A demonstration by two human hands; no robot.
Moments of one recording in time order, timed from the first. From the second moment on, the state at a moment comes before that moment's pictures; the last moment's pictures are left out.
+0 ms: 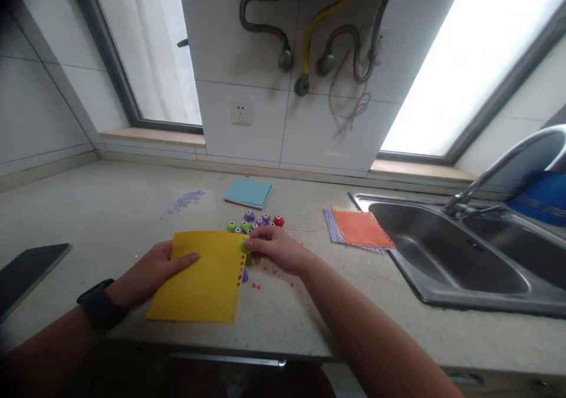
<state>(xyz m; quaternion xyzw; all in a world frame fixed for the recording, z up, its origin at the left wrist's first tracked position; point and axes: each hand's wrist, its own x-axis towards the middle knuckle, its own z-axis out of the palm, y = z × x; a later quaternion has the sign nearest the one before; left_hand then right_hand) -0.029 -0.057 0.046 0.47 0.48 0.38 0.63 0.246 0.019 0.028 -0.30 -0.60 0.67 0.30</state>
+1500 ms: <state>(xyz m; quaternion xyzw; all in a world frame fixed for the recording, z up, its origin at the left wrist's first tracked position) -0.051 -0.025 0.026 0.34 0.50 0.28 0.74 0.231 -0.003 0.001 -0.36 -0.47 0.76 0.28</state>
